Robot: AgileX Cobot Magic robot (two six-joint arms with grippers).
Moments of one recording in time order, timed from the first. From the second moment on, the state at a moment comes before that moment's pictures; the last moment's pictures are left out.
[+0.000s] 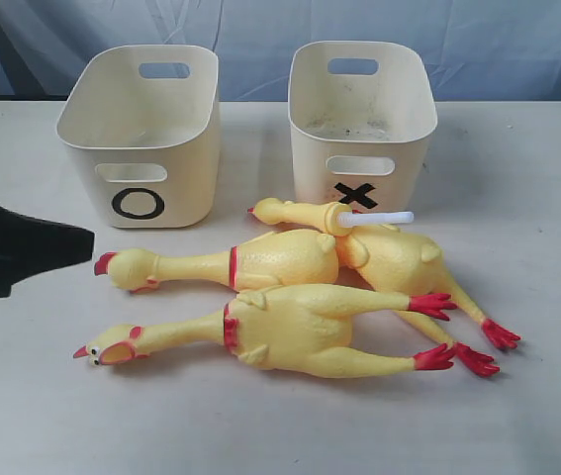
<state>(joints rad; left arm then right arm) 0.02 0.98 -0.55 -1.15 0.95 1.12 0.04 0.00 0.00 0.24 0.32 -0.13</state>
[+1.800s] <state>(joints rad) -0.78 1.57 -0.95 -0.67 0.70 0.98 0.04 0.00 0.00 0.24 0.32 -0.13</state>
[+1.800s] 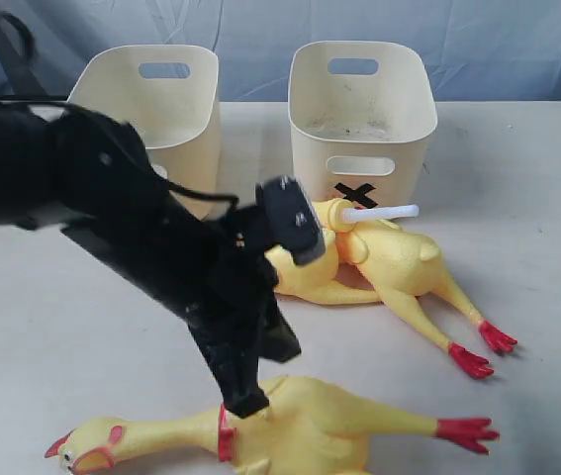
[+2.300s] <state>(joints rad) -0.78 1.44 -1.02 -0.55 0.94 0.71 0.04 0.00 0.00 0.24 0.32 -0.13</state>
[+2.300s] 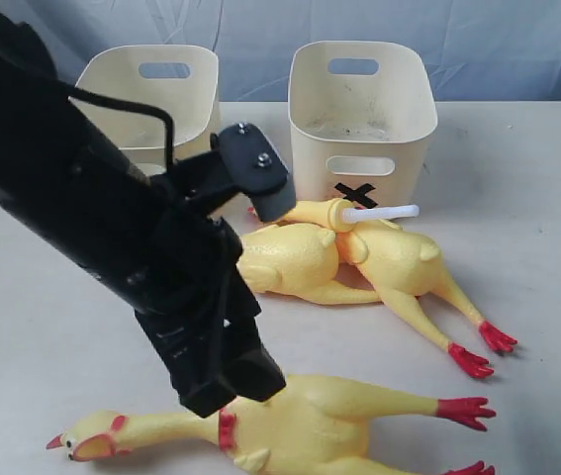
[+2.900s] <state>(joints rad) -0.82 1.84 -1.03 -0.60 0.70 0.92 0.04 0.00 0.00 0.24 0.32 -0.13</state>
